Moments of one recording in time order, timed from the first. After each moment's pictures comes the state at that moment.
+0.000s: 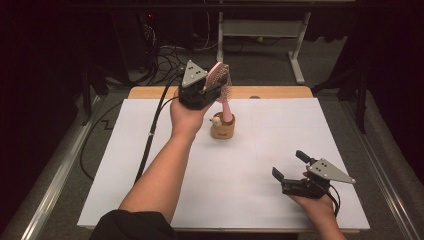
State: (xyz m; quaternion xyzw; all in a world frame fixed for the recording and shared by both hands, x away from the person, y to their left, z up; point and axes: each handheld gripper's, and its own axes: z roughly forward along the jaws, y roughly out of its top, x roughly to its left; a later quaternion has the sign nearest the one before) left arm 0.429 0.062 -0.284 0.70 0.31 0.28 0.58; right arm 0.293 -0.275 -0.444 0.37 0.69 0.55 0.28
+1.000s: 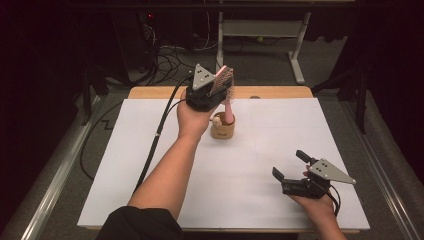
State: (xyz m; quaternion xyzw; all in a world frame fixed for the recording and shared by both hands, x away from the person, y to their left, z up) left arm 0.437 0.047 -0.300 0.71 0.31 0.29 0.56; right arm 0.293 -0.275 -0.444 0.37 0.69 0.55 0.28
